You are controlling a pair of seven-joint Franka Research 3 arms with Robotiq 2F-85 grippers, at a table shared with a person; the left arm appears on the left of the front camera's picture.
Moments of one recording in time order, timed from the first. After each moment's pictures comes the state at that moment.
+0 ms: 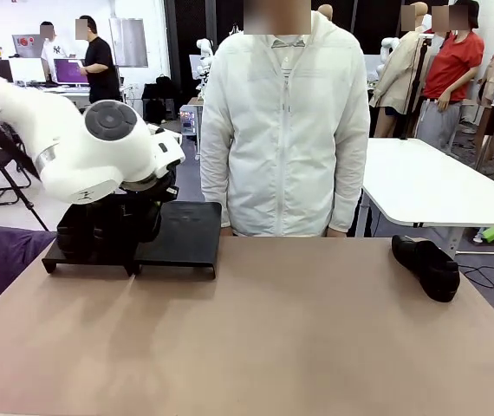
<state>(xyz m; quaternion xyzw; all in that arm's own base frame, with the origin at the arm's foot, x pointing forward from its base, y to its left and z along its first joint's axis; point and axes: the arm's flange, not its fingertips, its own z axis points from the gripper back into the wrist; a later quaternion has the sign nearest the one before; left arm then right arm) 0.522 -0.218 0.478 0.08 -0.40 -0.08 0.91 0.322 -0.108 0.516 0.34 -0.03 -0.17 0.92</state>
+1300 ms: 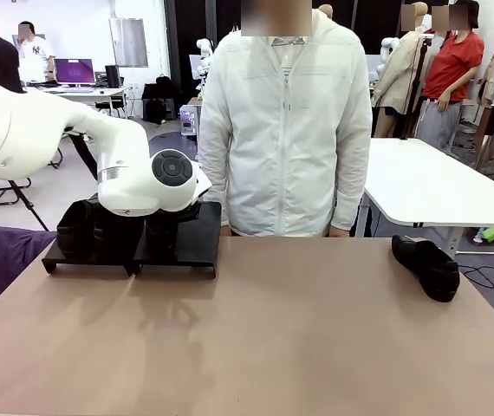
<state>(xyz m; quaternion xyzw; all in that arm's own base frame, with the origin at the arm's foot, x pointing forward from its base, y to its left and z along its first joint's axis) 0.593 -0.257 0.391 0.11 -0.40 -0.02 0.91 0.322 -0.108 0.516 0.34 -0.03 -0.17 0.92</state>
